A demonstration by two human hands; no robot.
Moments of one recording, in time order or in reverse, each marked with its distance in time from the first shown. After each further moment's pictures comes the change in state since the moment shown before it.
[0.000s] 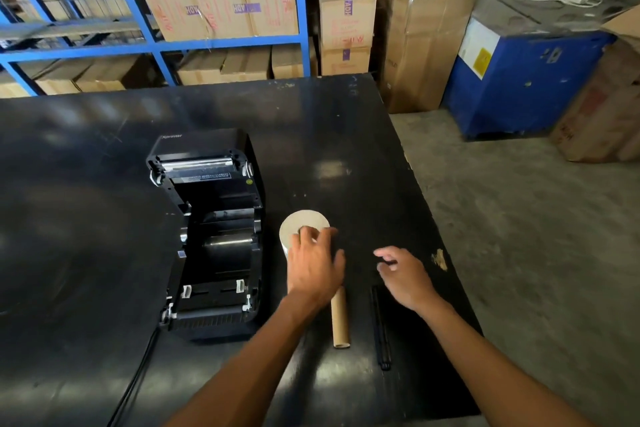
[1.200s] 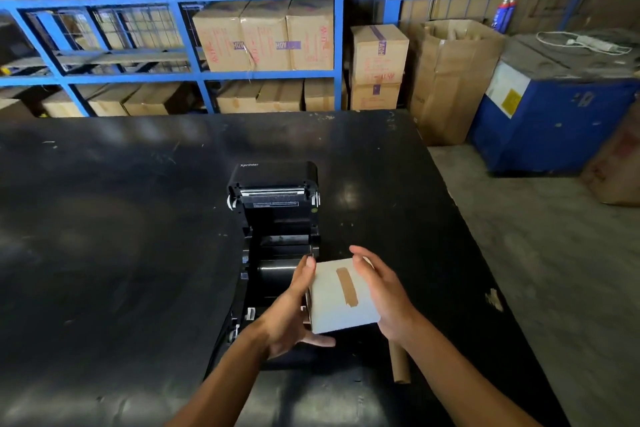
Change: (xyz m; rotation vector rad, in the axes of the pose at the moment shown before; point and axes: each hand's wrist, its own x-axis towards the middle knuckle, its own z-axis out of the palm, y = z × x) left_hand -0.029 -0.121 -0.112 -1.328 -0.650 -0.525; right_hand -0.044 -0.161 0.071 0.863 -0.221 0.038
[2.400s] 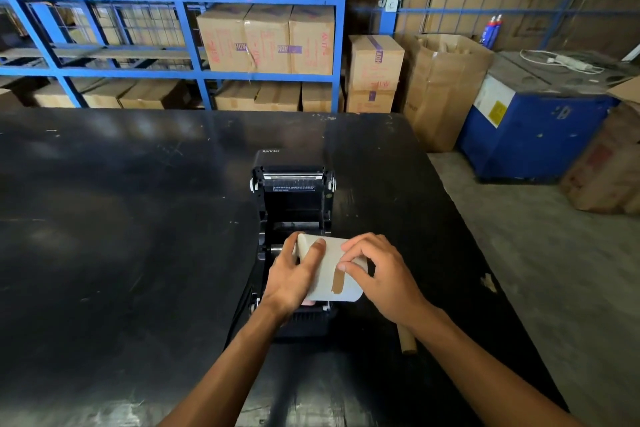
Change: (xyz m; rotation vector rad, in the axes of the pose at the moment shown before) left_hand -0.046 0.009 -0.009 0.333 0.407 0.345; right_hand -0.055 -0.019 0.037 -0.909 0.003 -0.752
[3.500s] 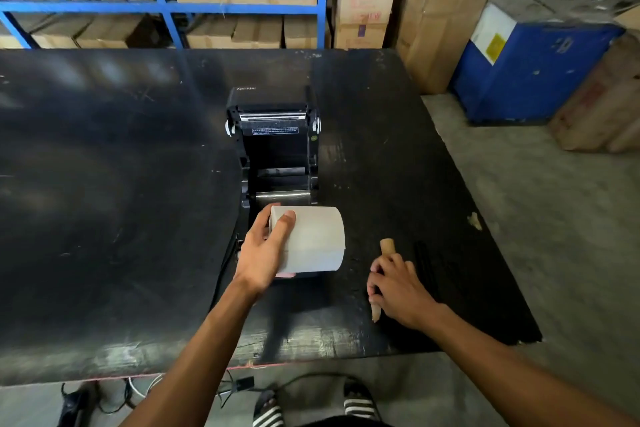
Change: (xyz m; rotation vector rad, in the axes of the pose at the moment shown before) left_hand -0.021 -0.039 -0.011 -0.062 -0.013 0.003; right_hand -0.109 0.113 0.032 -0.607 -0.579 0.171
